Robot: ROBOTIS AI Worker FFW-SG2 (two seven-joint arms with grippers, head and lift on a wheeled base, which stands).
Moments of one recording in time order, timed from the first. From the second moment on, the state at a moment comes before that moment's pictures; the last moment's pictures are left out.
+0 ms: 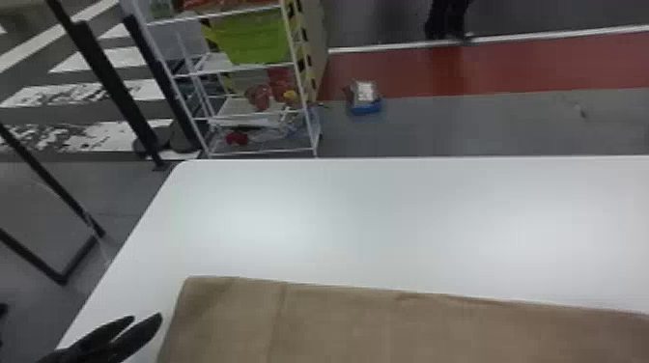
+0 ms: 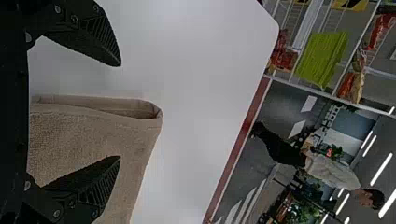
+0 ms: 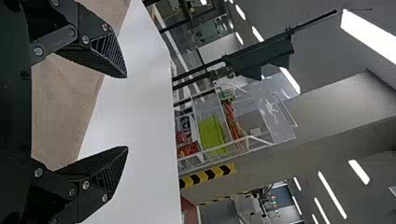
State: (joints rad) left arm 0.47 0.02 0.90 -2.09 0.22 0.86 -0.97; right arm 0.46 -0.08 -0.59 -1.94 -0.34 0.34 1.26
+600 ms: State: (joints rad) left arm 0.41 0.10 0.78 -2.00 0.22 0.85 -1.03; right arm 0.52 -0.03 -0.40 -2.01 -0.18 0.24 1.18
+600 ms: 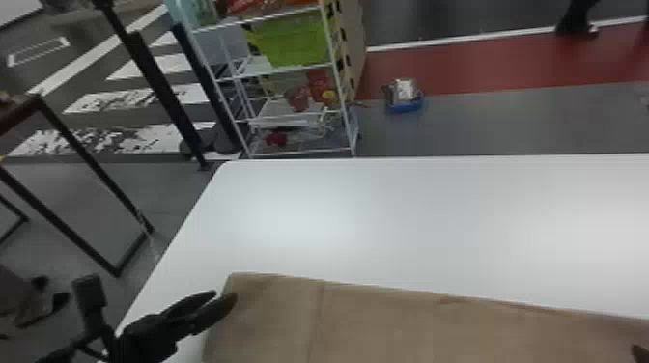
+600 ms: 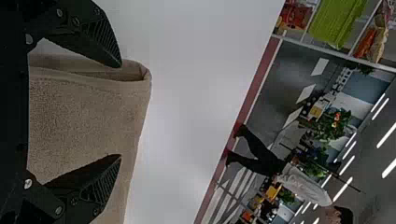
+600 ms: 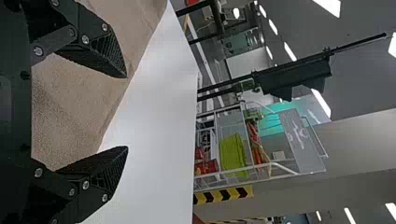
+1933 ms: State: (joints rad) left arm 0.36 0.13 0.75 -2.06 0.14 1.11 -1.04; right arm 0.49 -0.05 -0.28 -1.97 0.03 0.39 1.07
